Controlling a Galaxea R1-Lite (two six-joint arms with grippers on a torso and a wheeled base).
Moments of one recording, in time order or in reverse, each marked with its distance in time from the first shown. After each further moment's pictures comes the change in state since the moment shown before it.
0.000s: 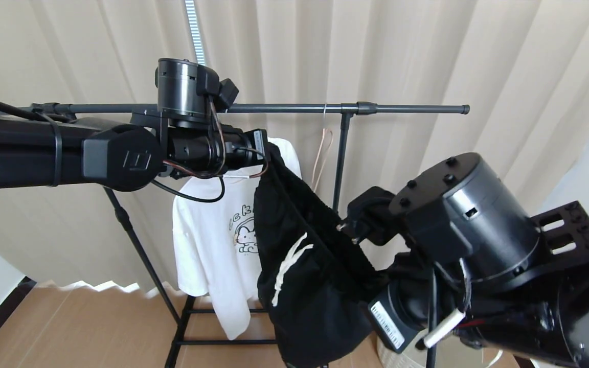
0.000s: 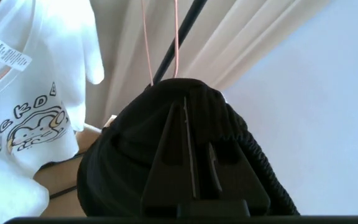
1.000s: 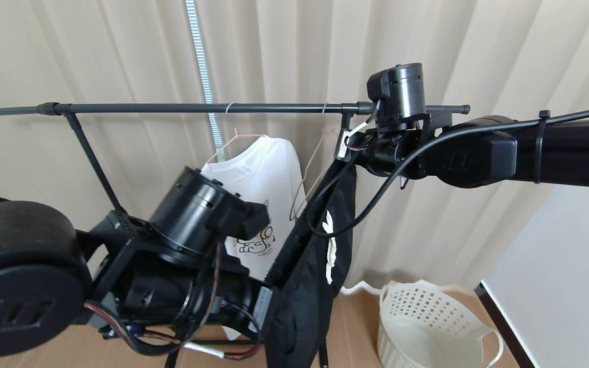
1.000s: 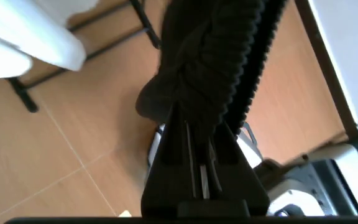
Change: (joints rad) left arm -0.351 -0.284 0.504 0.279 0.083 0.007; right arm -0.391 0.431 -0.566 -0.359 0.002 0.345
